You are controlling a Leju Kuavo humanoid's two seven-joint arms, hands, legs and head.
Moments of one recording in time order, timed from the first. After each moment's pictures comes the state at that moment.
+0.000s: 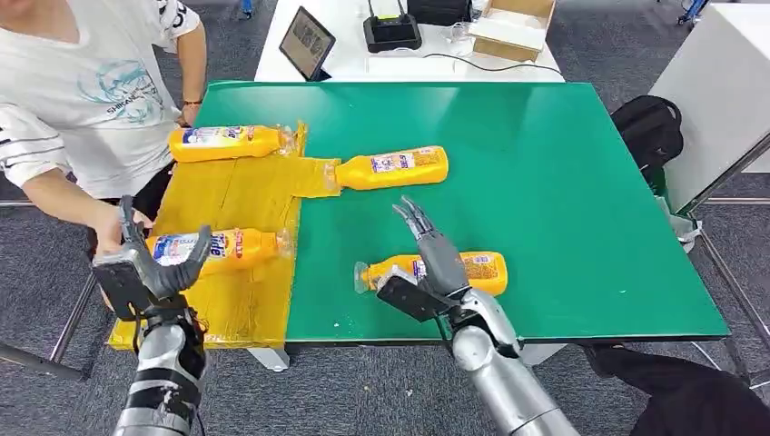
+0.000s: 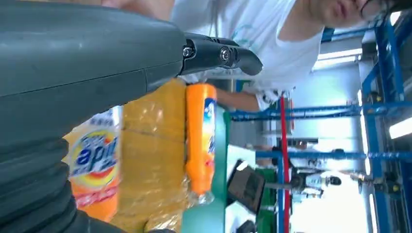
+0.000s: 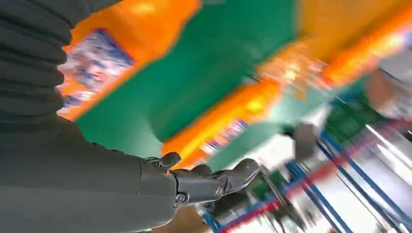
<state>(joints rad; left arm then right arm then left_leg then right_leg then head) -0.25 -0.19 0.09 -1.18 -0.12 0.35 -0.70 -0.30 0.05 0.37 -1.18 0.60 -0.16 -0.18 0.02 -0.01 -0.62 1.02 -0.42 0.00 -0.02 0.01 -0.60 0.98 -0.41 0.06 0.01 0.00</state>
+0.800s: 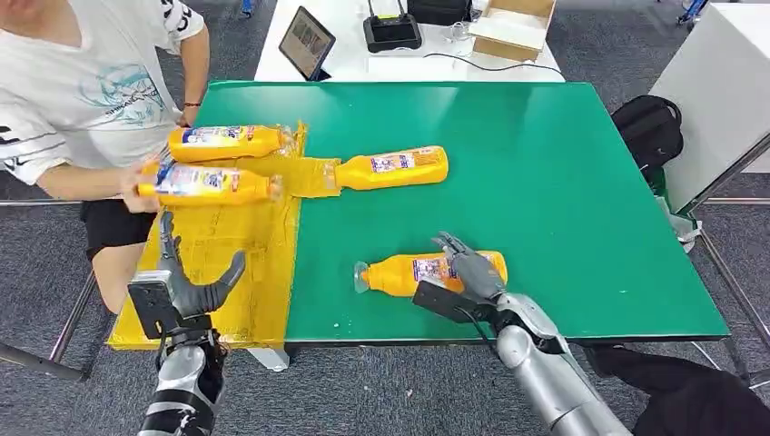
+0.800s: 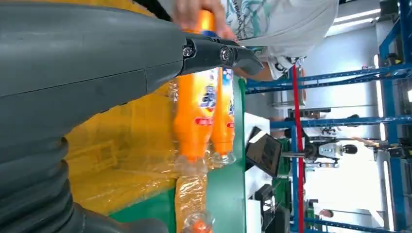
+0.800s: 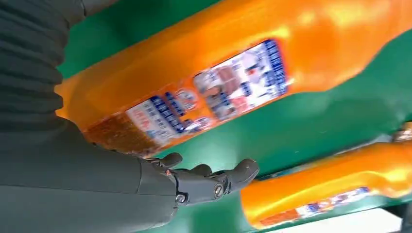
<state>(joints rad) -0.20 -0.21 0.03 -1.18 -0.14 0.30 -0.70 -0.34 -0.12 0.38 -1.08 0.65 -0.01 -0.07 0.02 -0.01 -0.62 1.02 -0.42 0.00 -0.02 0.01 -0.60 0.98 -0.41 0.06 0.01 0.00</state>
